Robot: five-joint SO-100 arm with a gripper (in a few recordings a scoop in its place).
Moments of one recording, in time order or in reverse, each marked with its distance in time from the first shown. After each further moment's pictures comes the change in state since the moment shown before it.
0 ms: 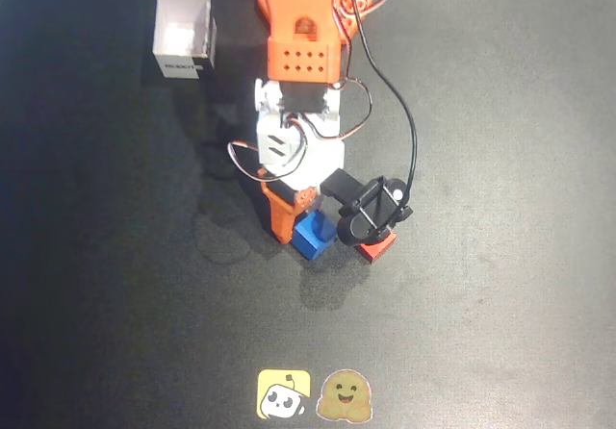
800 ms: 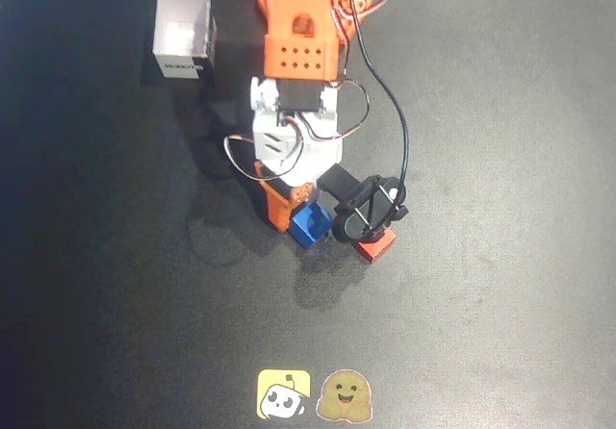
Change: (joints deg) arm 0.7 2.3 -4.0 10.9 1.1
